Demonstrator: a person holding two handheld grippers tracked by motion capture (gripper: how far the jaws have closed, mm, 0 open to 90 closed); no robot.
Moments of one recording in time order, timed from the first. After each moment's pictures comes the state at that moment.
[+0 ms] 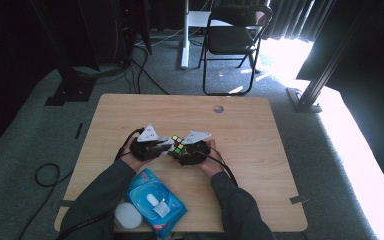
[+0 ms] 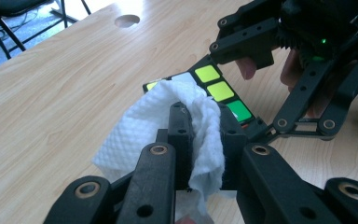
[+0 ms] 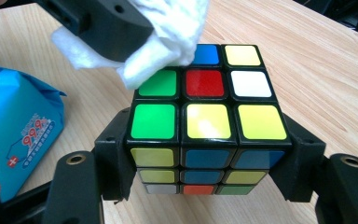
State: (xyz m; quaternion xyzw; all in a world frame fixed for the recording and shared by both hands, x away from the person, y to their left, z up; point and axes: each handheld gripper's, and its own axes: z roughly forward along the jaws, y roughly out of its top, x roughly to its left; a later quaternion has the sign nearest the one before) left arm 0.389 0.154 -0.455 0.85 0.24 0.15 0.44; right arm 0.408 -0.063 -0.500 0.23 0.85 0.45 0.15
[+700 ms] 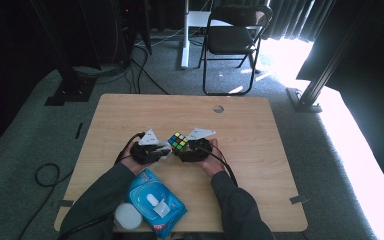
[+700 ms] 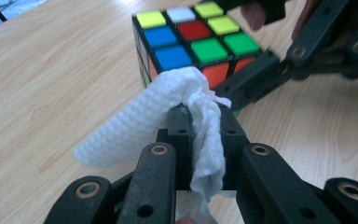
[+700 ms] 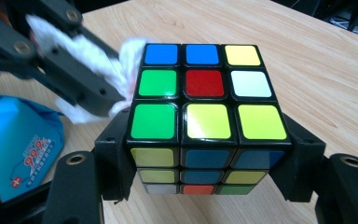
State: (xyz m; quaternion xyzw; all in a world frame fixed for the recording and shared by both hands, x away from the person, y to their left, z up) left arm 0.389 0.155 -0.475 0.87 0.25 0.14 0.41; right arm 0.412 -0.070 -0.493 0.27 0.83 0.47 0.13
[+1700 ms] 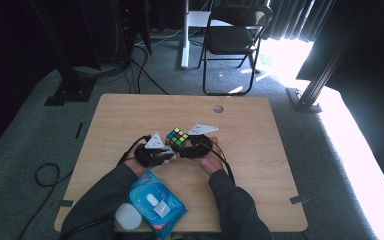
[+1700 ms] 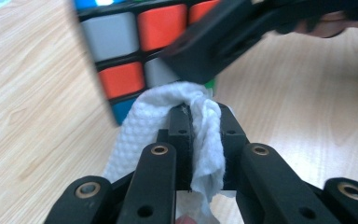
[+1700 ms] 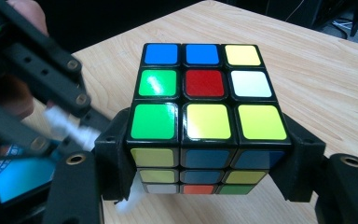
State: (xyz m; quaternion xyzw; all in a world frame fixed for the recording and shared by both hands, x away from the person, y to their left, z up) left arm 0.387 0.144 -0.478 0.88 0.22 0.13 0.39; right arm 0.416 -0.070 -0.481 0.29 0.80 0.50 0.11
